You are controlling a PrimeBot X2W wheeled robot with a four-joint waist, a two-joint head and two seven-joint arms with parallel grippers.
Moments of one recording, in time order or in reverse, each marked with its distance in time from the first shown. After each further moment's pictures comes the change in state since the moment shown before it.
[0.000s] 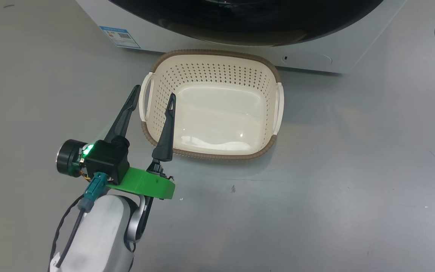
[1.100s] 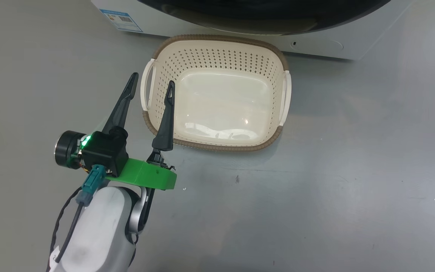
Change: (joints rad) left arm -0.037 -0.004 -0.013 -0.012 -0.022 0.035 -0.004; right arm -0.103 -0.038 0.011 0.108 0.052 0.016 0.157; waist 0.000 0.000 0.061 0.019
